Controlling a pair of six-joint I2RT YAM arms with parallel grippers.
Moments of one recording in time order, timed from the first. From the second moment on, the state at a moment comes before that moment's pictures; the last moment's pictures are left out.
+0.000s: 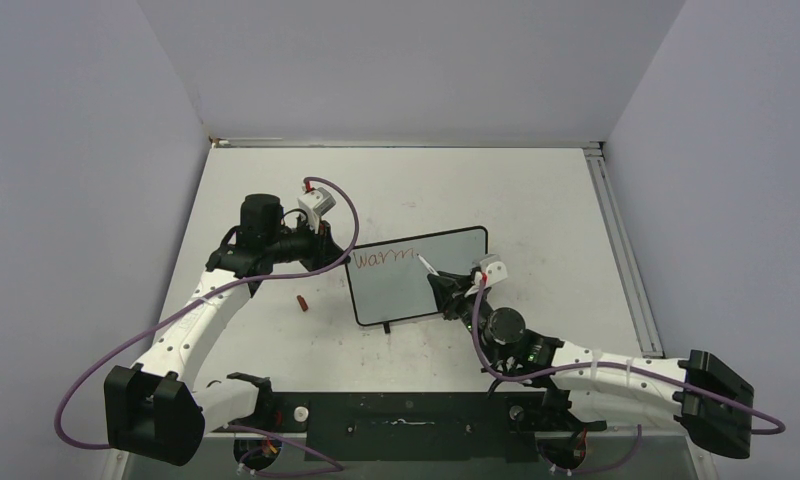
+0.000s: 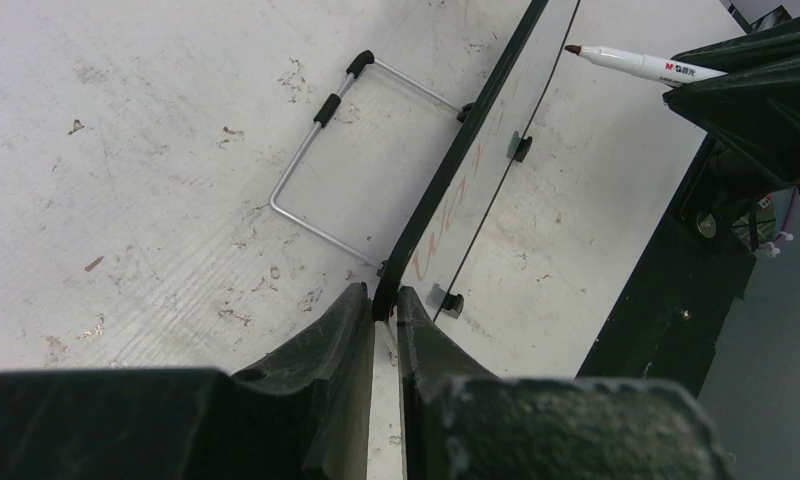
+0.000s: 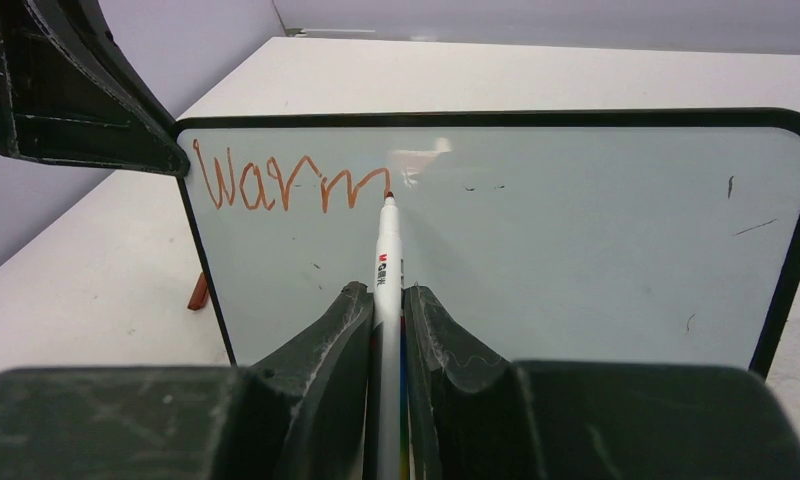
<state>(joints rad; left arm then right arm) -0.25 1.15 0.89 -0.38 0.71 0.04 1.12 0.93 0.32 0.62 0.60 0.24</state>
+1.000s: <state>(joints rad) -0.25 1.15 0.89 -0.38 0.71 0.04 1.10 1.02 0.34 0.67 0.59 0.18</state>
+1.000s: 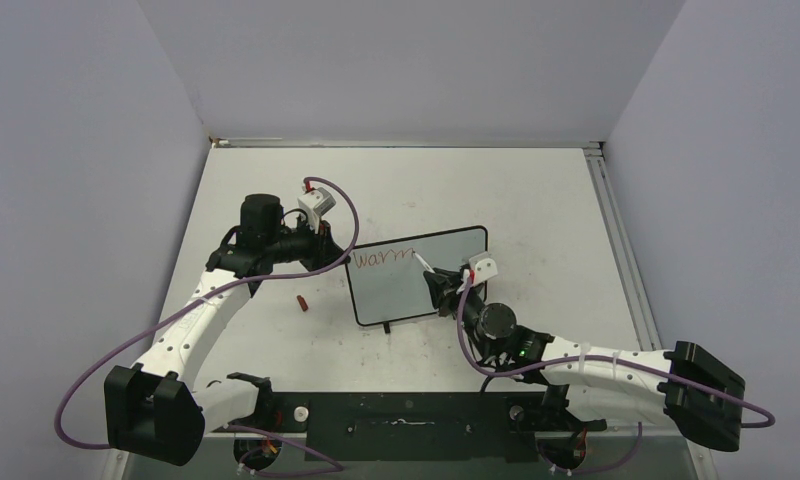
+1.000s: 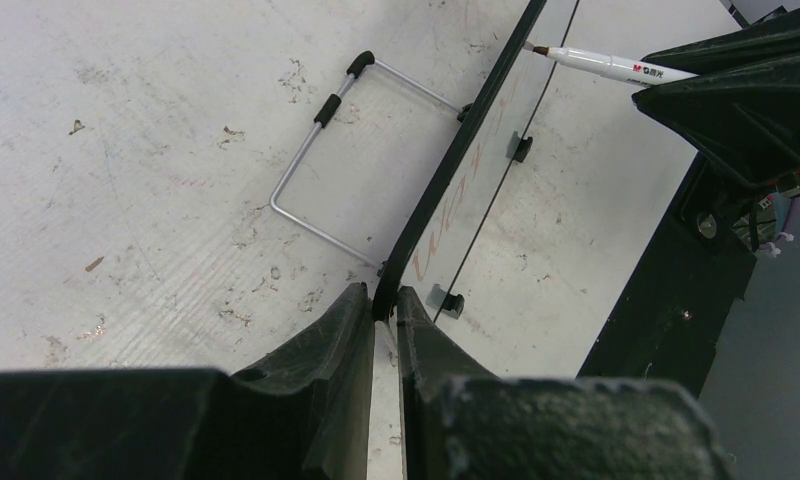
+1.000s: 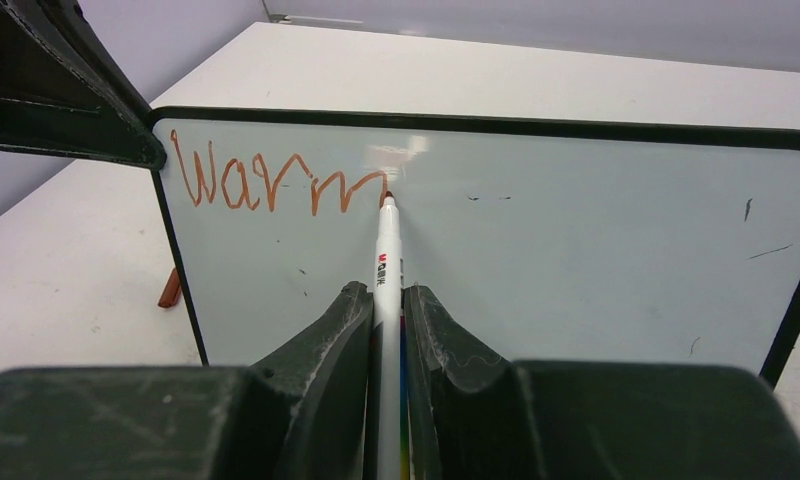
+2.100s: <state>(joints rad) -0.25 1.15 0.89 -0.38 0.71 0.04 1.09 0.97 0.34 0.64 0.60 0.16</state>
